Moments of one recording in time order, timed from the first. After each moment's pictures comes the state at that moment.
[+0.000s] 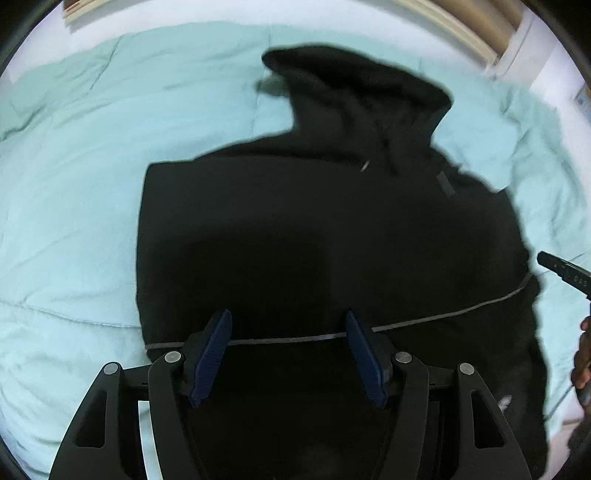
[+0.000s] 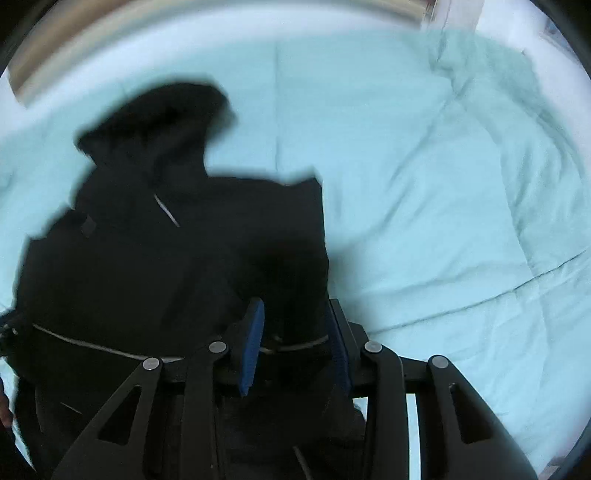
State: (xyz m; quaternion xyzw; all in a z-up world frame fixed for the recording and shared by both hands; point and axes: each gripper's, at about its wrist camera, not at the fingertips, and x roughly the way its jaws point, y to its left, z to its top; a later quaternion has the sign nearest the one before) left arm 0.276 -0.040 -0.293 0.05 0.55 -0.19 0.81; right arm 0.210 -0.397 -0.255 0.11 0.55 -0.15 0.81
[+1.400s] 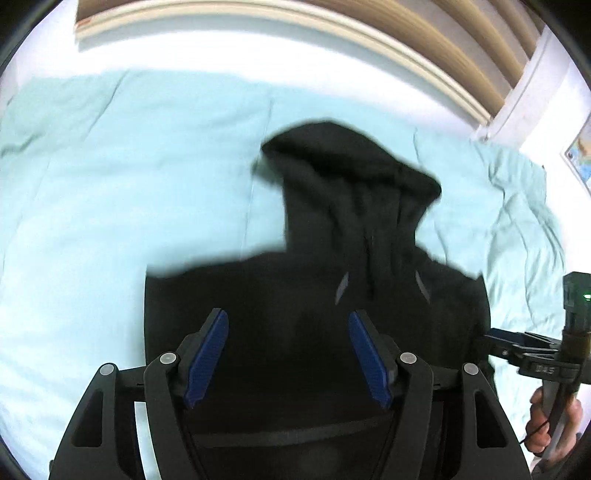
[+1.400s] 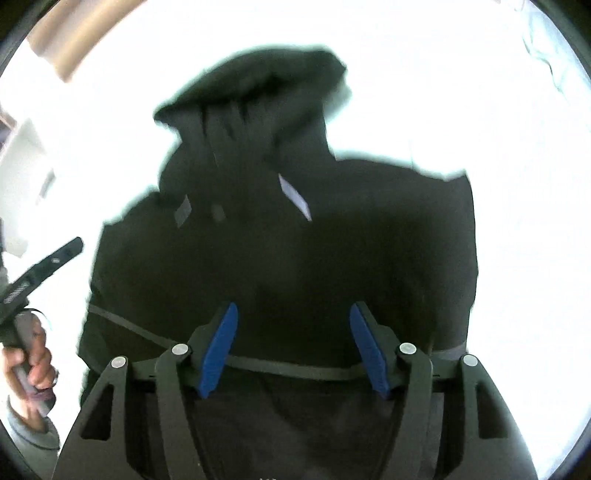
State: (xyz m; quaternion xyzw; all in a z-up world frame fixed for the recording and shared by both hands) left arm 0.336 -0.050 -0.219 -0.03 0.48 -0.21 0.85; right arm 0.281 -0.339 -0.227 0.18 0.56 0.00 0.81
